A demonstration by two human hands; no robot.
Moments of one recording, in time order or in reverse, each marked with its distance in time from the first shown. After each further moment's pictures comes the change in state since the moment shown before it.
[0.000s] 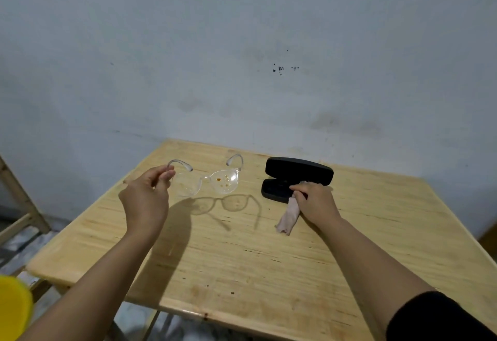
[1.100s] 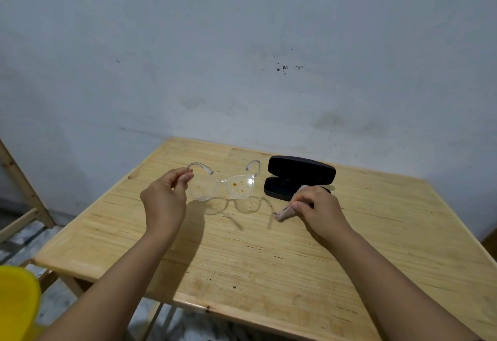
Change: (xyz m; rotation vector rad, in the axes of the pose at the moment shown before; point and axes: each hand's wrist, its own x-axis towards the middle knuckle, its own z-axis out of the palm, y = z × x) left_hand -0.015 -0.001 0.013 -0.040 -0.050 0.021; right_hand -0.037 -0.014 -0.016 0.143 -0.012 -0.087
